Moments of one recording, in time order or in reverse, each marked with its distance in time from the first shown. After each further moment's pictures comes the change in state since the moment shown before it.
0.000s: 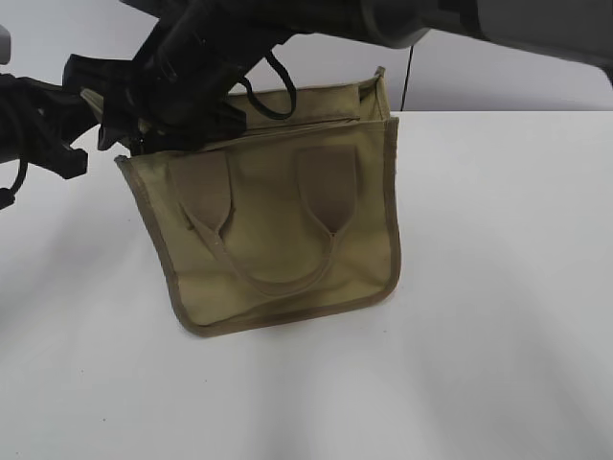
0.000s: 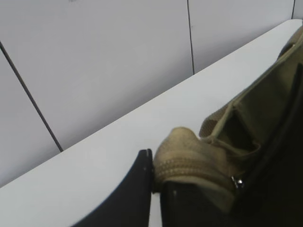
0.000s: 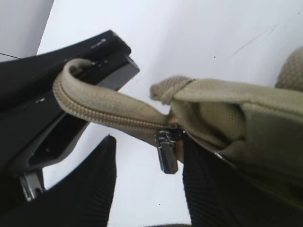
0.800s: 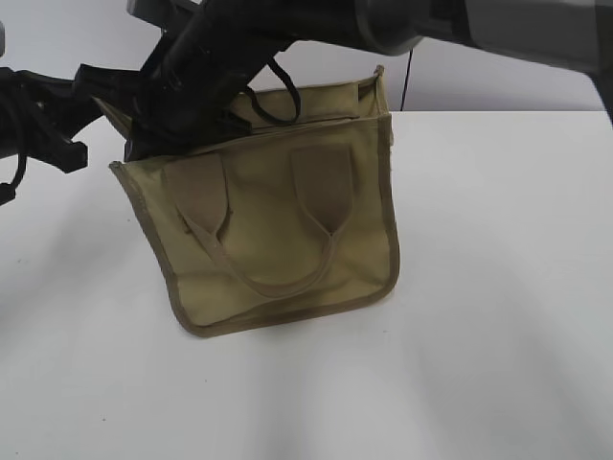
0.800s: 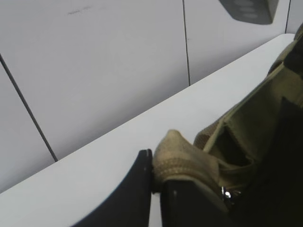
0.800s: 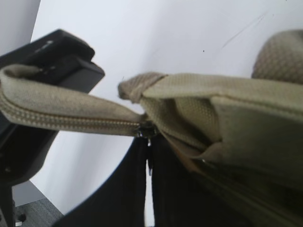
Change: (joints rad) left arm 0.000 -0.004 0.000 -0.003 -0.038 -0.020; right arm -0.007 0.021 -0.005 -0.035 0.017 0.075
